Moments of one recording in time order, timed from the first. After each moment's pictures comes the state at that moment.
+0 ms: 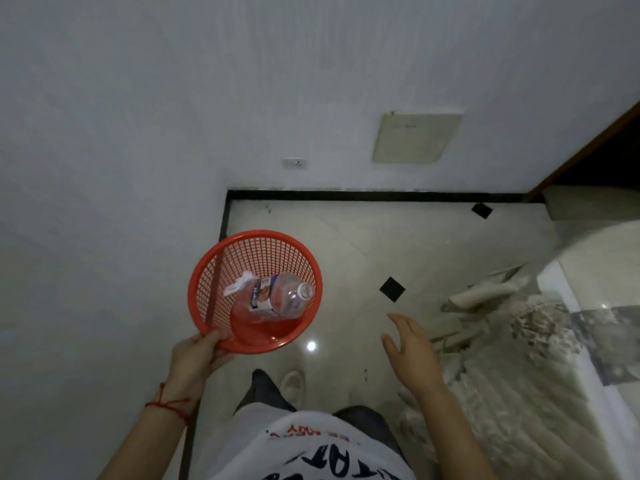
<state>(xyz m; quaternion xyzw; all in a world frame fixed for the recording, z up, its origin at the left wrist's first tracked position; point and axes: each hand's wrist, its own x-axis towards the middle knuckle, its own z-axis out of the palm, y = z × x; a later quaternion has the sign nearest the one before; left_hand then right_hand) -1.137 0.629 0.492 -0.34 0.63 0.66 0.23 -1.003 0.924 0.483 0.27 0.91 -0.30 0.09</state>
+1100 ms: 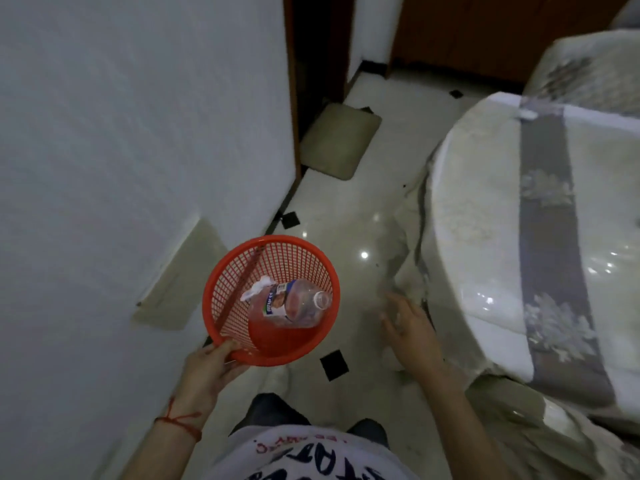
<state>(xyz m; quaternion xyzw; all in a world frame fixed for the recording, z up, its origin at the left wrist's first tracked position) -1.526 1.228 0.494 0.08 0.71 0.41 0.57 -1.221 1.253 0.507 0.71 0.62 -0.28 -0.17</state>
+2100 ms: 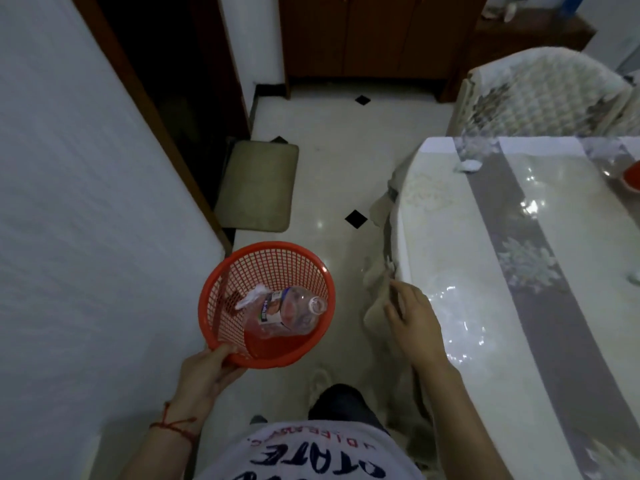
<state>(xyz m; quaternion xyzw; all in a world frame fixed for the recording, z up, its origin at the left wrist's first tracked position) -1.441 1.665 0.483 0.18 0.69 0.30 0.64 -1.140 1.588 0.505 0.82 0.47 -0.21 -0.26</state>
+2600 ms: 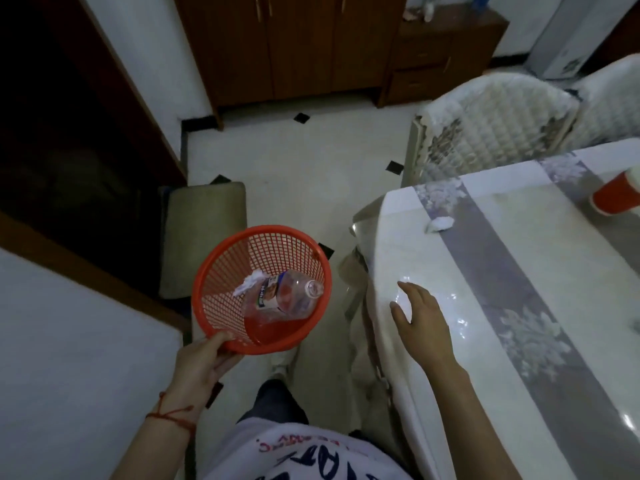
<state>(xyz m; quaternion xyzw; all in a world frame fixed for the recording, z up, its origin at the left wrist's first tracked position) -1.284 1.924 0.500 0.26 0.64 0.24 0.68 -1.010 1.762 0.503 0.88 0.36 -0.16 -0.25</state>
